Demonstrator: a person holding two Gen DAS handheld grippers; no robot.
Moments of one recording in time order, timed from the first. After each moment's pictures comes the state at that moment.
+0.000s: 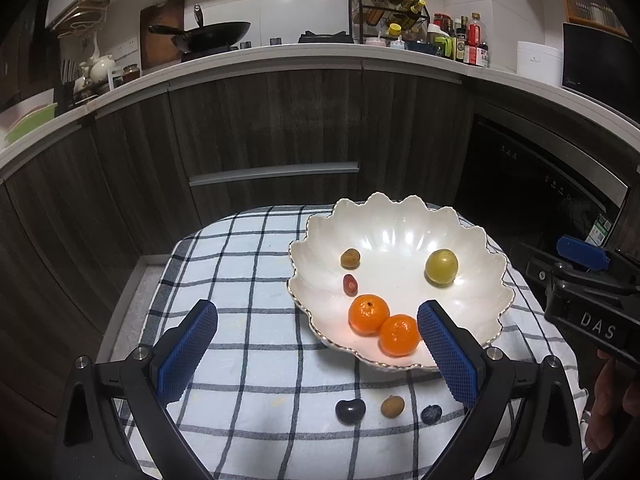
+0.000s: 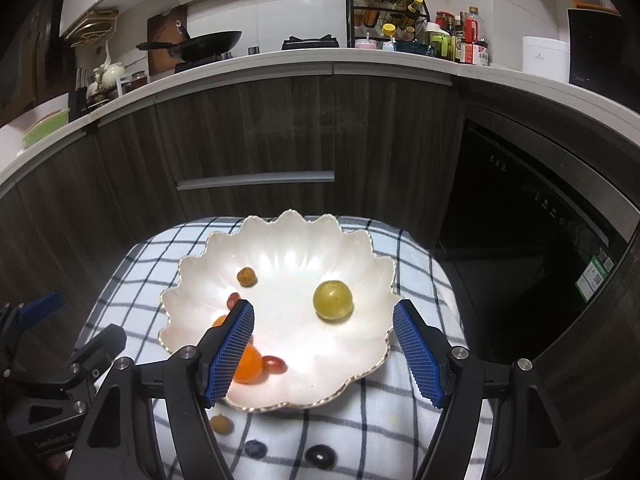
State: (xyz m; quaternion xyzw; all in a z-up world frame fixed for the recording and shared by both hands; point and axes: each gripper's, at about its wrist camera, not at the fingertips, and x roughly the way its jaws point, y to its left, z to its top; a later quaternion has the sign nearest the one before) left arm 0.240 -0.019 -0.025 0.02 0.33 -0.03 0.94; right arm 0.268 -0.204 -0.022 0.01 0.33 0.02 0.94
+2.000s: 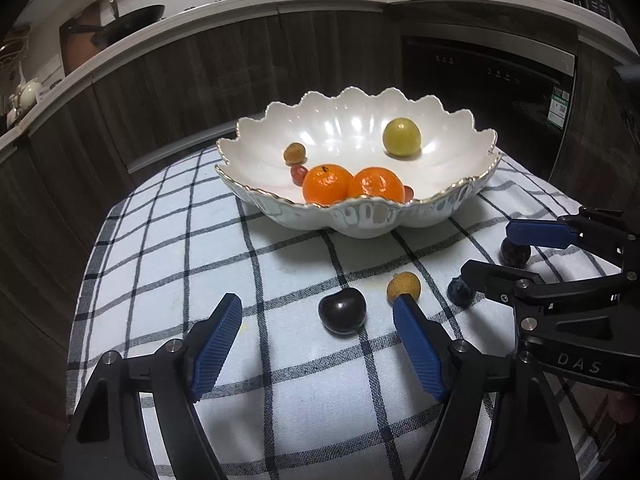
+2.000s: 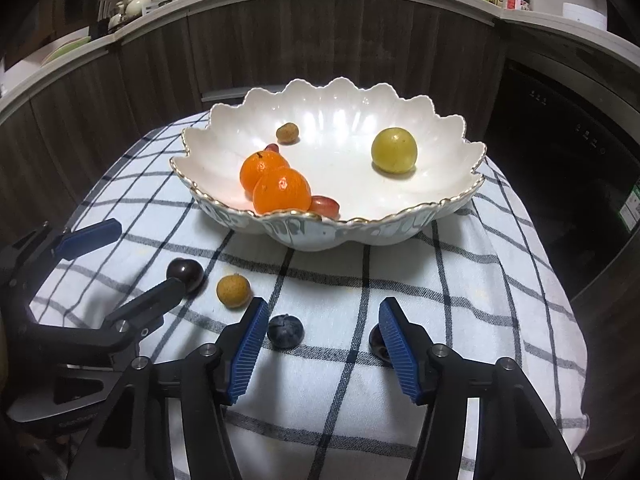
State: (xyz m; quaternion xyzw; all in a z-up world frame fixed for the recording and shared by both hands) left arm 0.217 -0.026 -0.143 0.11 0.37 -0.14 0.91; right arm 0.224 -0.159 -0.145 -0.03 0.42 0.06 0.90
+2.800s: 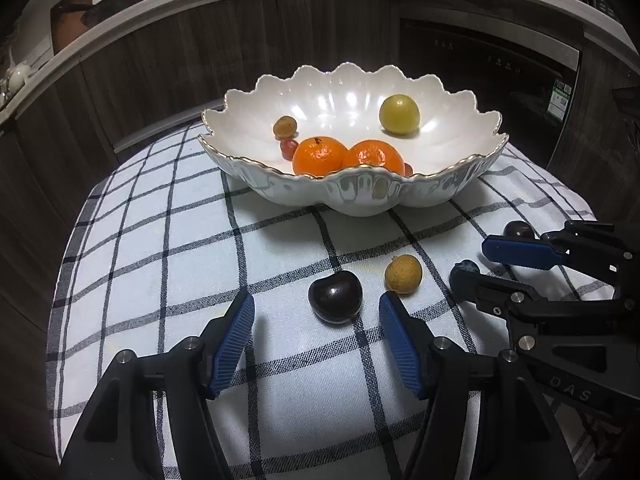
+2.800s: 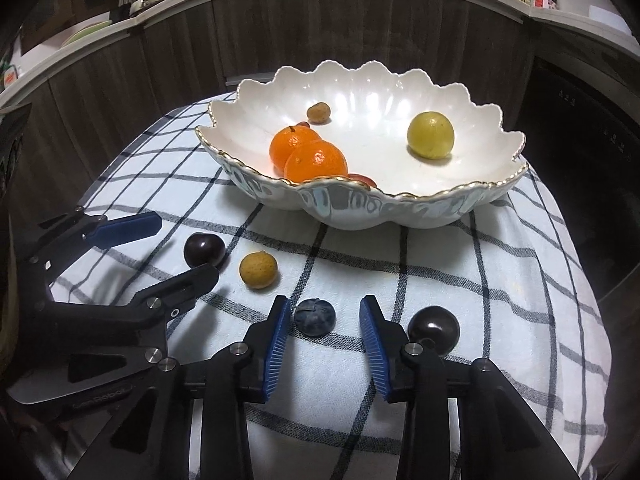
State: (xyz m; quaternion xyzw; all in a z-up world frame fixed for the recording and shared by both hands) left arm 0.228 -0.028 -0.159 0.10 0.41 -0.15 0.89; right arm 0.224 -0.148 -0.159 -0.04 0.44 0.11 0.89
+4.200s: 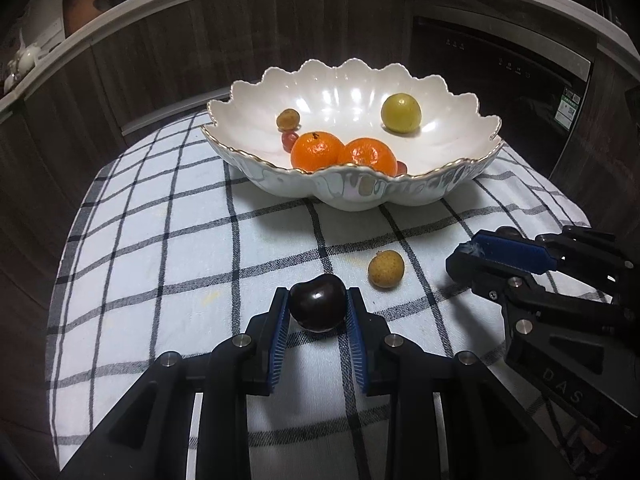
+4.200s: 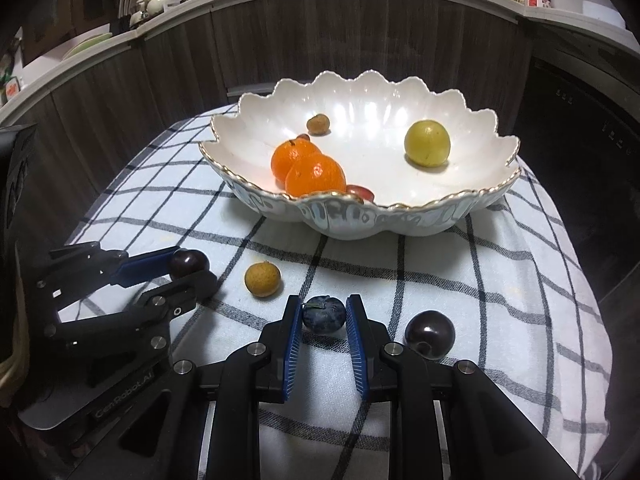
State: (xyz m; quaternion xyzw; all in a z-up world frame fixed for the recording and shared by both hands) left arm 0.218 -0.033 -0.149 0.08 0.43 -0.13 0.89; right arm 0.220 -0.151 -0.148 -0.02 0.42 0.11 0.90
